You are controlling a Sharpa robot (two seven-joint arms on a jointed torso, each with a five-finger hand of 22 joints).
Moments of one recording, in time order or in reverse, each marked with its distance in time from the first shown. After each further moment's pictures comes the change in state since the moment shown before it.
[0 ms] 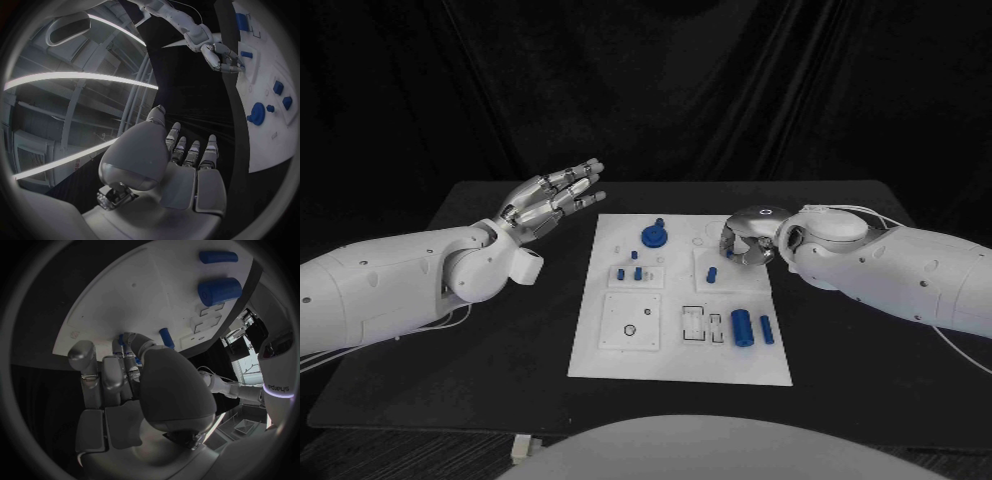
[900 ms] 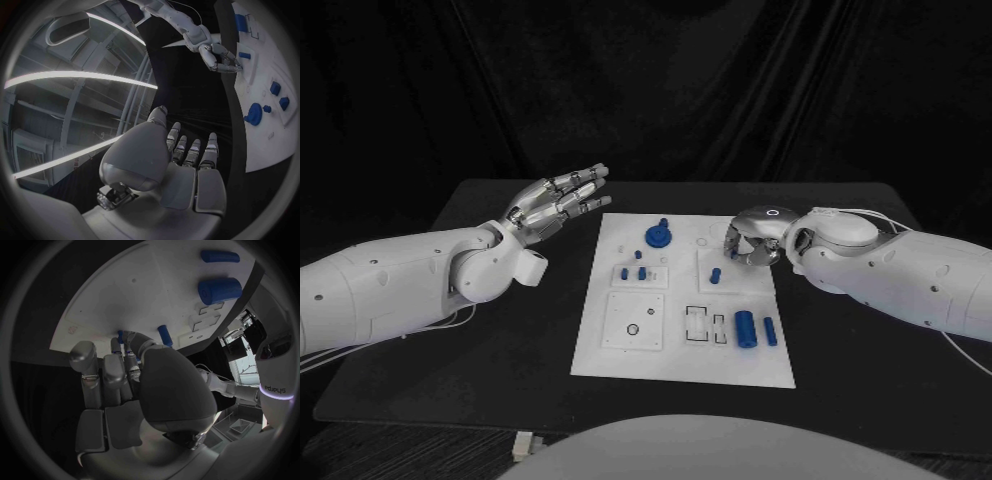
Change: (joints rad) left arm -0.013 0.004 0.000 -0.011 0.000 0.009 0.000; left_hand 0.012 0.008 0.005 -0.022 0.048 0.003 0.004 0.004 0.001 0.016 0.016 0.031 0.005 0.031 0.009 0.019 0.006 0.000 0.036 0.007 0.012 0.023; right arm -0.002 -0.013 -0.001 0.010 0.000 -0.048 0.035; right_hand 0.000 0.000 0.011 -0.011 -0.039 0.055 -0.019 -0.001 0.008 0.063 0.019 -0.032 -0.015 -0.007 -0.018 -0.037 -0.048 0.000 0.000 -0.017 0.026 0.000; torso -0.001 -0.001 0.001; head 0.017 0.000
